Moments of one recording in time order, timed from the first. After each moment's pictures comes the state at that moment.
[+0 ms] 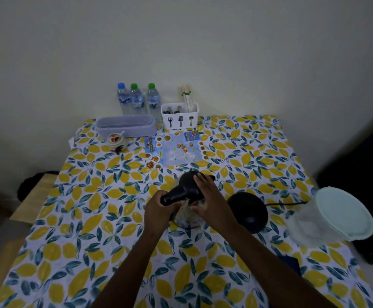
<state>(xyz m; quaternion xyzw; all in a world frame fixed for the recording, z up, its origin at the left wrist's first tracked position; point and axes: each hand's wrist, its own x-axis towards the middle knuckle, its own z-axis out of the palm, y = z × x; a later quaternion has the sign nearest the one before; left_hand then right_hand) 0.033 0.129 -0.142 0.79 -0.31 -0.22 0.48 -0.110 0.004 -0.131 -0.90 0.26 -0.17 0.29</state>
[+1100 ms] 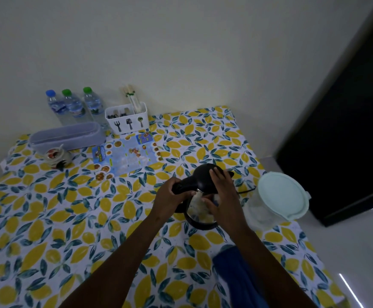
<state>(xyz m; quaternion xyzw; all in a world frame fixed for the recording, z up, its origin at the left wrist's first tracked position) -0.064 -0.010 -0.128 0.70 -0.48 -0.34 0.42 -0.250 -0.059 -0.108 -0.83 0.43 -0.26 0.24</state>
